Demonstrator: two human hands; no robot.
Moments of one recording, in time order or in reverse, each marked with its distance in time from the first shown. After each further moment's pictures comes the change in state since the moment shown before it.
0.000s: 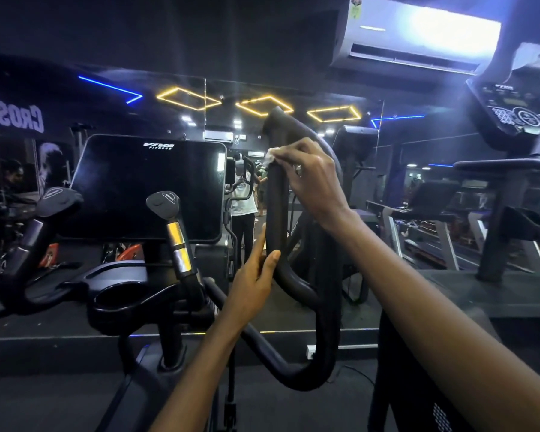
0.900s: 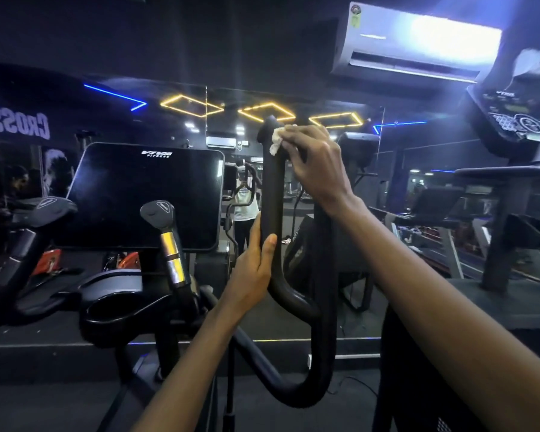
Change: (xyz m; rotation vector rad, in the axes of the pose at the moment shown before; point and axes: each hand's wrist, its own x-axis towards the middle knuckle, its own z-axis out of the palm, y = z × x) left_hand 0.031 0.026 0.002 0.067 0.006 0.100; right_hand 0.033 0.031 -0.006 -0.067 0.027 -0.007
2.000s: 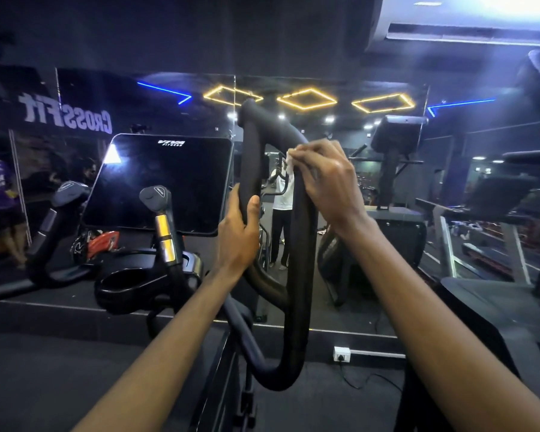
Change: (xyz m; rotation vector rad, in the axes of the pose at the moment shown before) left_hand 0.029 0.024 0.033 0.221 0.426 -0.012; right_hand -0.060 0.038 -0.038 0.124 0.066 -0.068
